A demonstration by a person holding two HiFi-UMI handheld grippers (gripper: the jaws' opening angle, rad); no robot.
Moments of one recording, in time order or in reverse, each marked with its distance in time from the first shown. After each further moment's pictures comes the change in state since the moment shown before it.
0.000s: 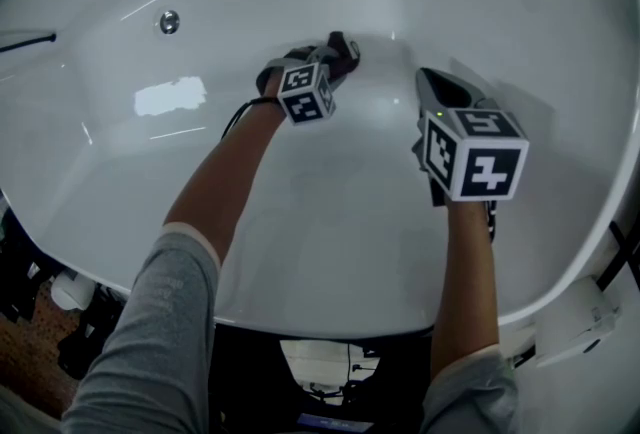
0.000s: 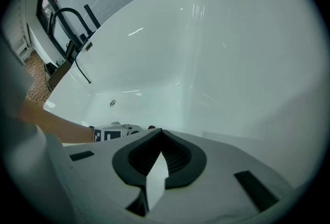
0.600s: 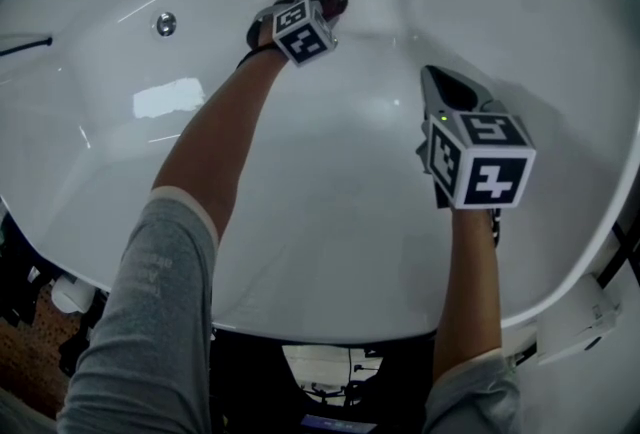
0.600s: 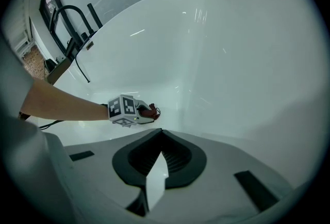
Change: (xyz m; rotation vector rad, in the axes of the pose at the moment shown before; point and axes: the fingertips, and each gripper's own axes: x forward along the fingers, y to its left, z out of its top) left arm -0.009 0.127 0.004 -0.140 0.043 0.167; right arm -0.006 -0.004 0.007 -0.033 -0.025 -0.029
